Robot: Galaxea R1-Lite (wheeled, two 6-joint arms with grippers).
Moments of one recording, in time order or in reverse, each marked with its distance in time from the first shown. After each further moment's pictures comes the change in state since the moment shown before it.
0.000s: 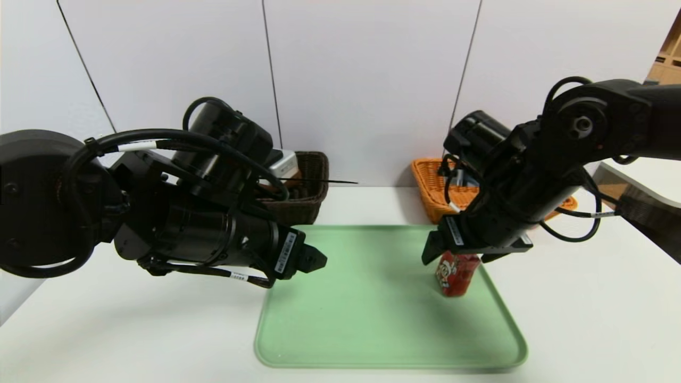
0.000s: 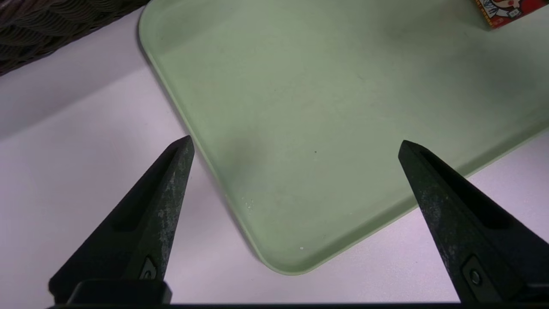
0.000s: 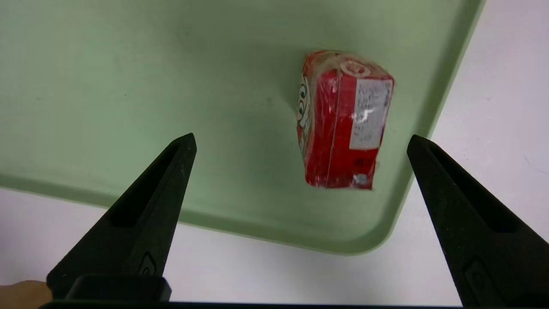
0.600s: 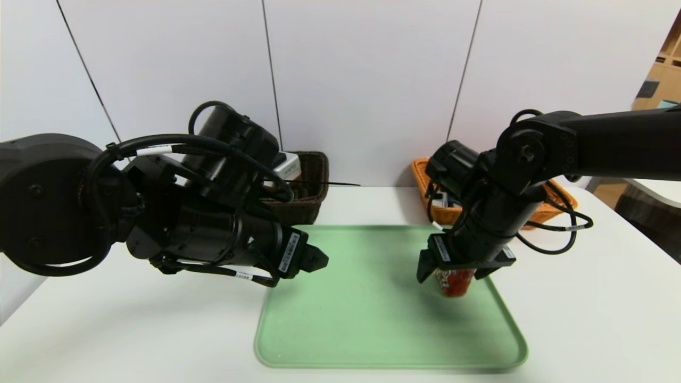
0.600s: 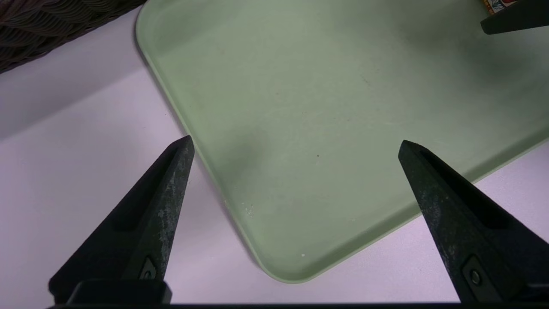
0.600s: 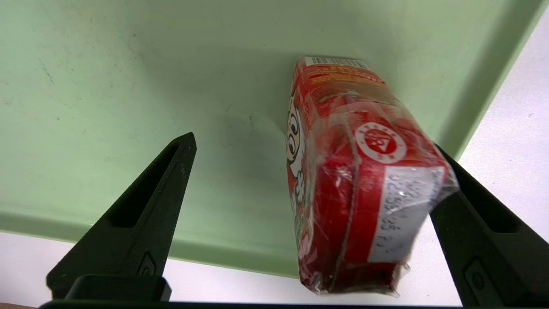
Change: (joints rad) left arm 0.004 0.022 -0.001 -0.014 0.001 -0.001; right arm -0.011 0.108 0.009 0.001 0.009 -0.012
